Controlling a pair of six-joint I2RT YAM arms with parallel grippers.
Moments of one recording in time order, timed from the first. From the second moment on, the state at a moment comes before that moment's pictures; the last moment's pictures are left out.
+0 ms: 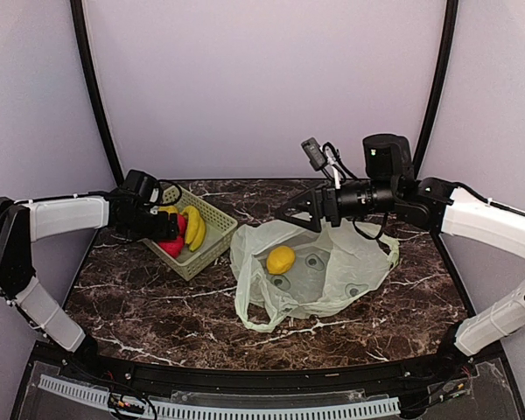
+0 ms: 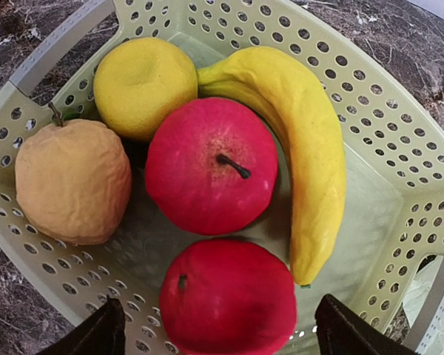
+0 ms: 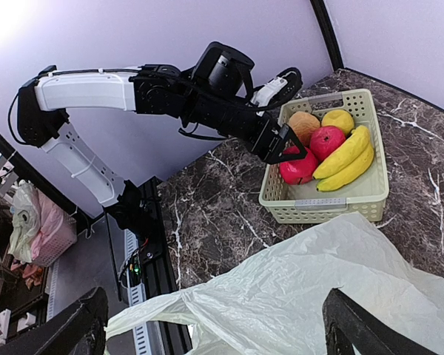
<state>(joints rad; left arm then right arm) -0.32 1.55 1.00 -0.40 -0.09 -0.31 0.81 1.33 1.16 -0.17 -0.58 0.31</state>
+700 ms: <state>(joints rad) -0.32 1.46 1.03 -0.42 -0.08 -0.25 0.81 1.33 1.16 -0.15 -0.60 0.32</state>
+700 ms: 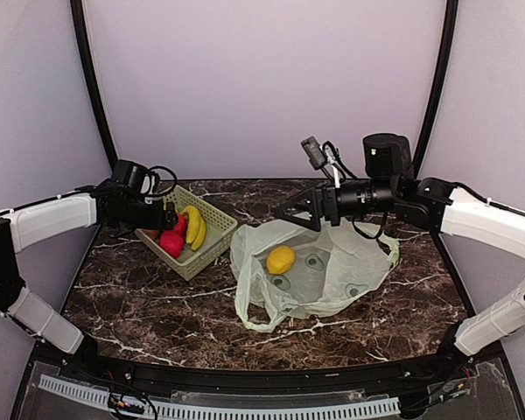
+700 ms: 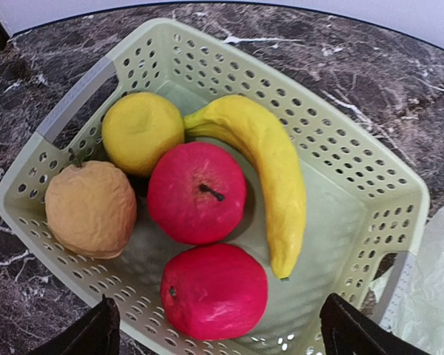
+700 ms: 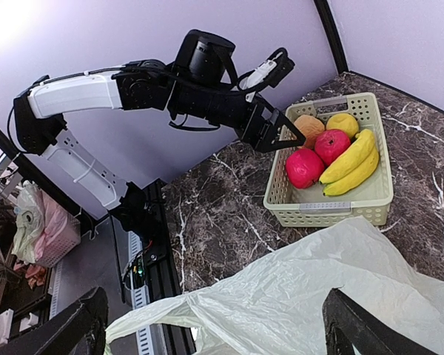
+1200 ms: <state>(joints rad) -0.51 1.24 1.00 -0.37 0.22 -0.28 0.82 1.26 1.07 -0.22 -0.53 0.35</state>
